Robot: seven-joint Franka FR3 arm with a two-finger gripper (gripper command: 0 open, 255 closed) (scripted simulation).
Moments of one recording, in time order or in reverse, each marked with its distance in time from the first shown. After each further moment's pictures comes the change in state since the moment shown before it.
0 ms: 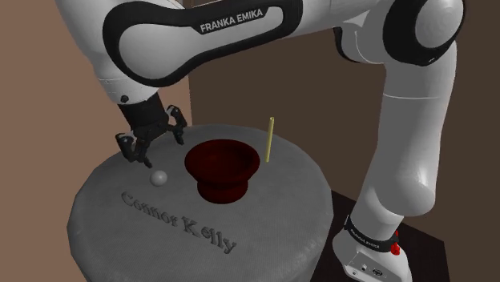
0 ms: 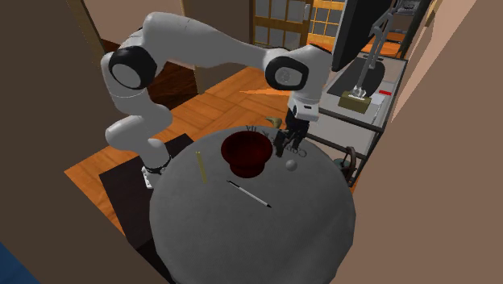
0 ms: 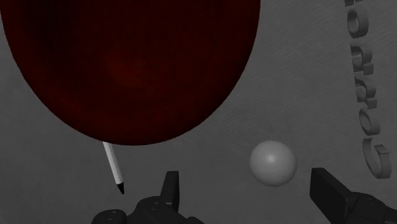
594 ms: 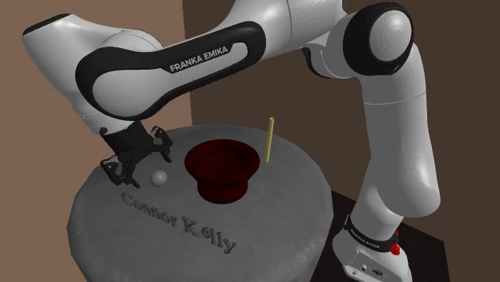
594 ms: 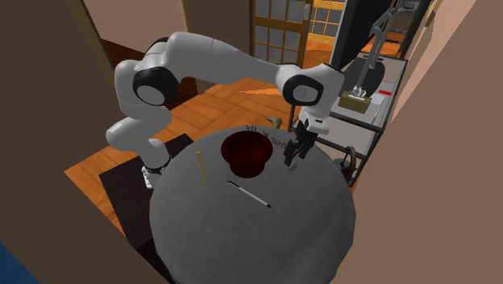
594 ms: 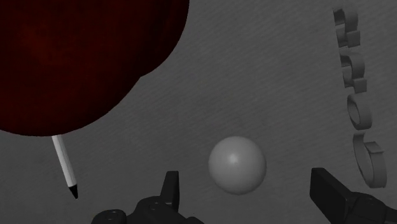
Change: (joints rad) arm 0.090 0.200 -0.017 0.126 -0.114 -0.026 0.088
